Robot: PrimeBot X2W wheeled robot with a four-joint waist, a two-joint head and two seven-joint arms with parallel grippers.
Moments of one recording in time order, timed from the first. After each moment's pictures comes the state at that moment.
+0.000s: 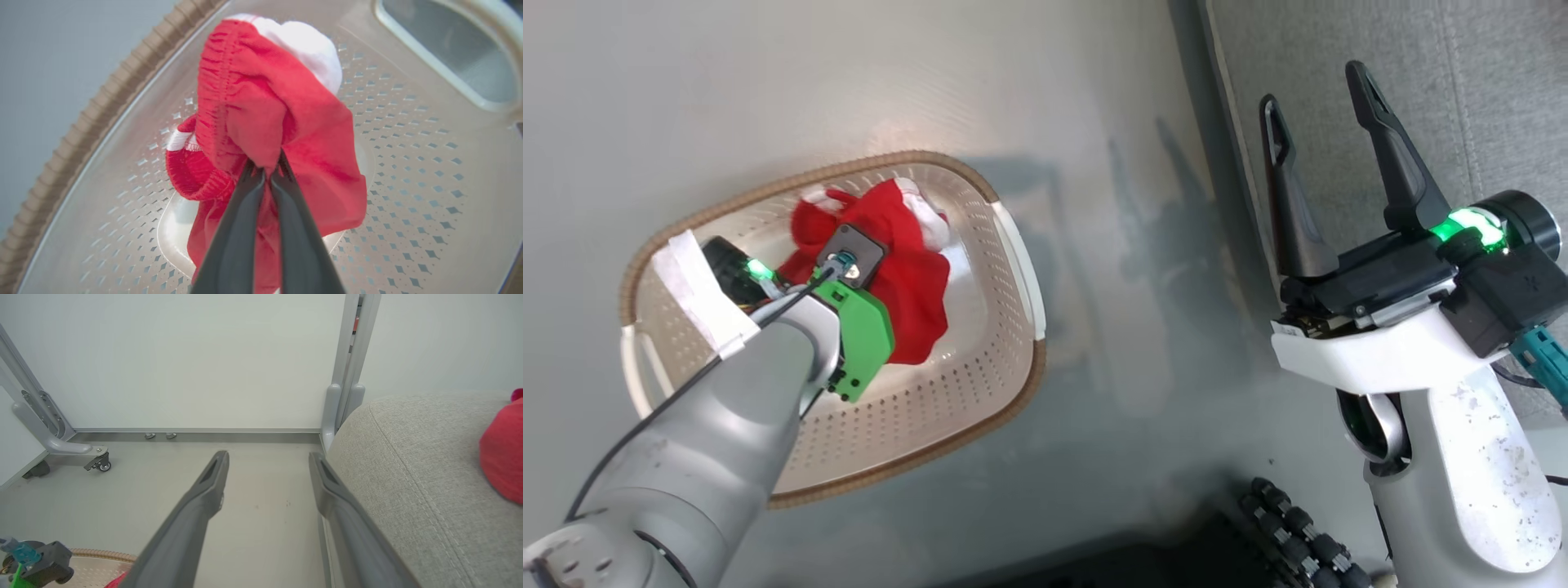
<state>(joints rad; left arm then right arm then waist) -1.00 0.19 -1.25 1.23 -0.66 -0.13 -0.19 -0.40 -0.05 0.14 -0.17 0.13 0.13 -0.26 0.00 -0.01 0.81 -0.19</state>
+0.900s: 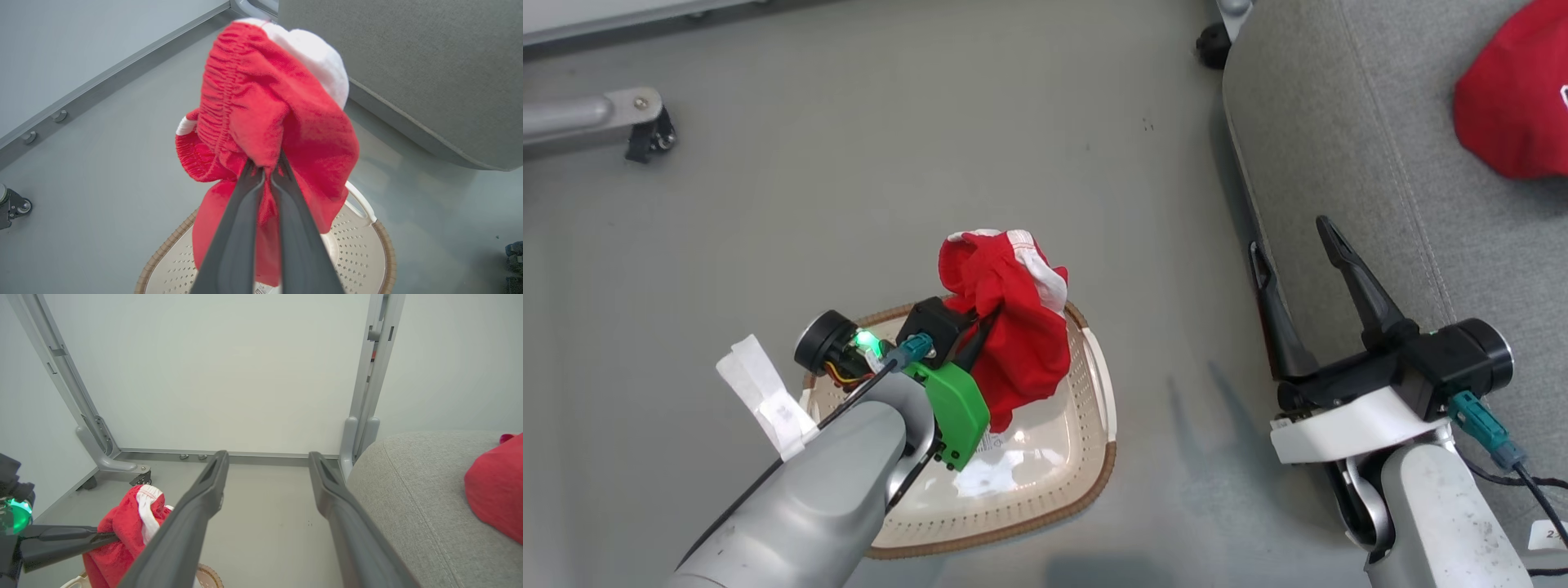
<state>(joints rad) -0.77 0.17 -1.07 0.89 -0.62 -0.07 -0.26 -0.23 -0.05 0.11 -0.01 0.10 0.13 -0.26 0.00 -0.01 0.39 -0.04</state>
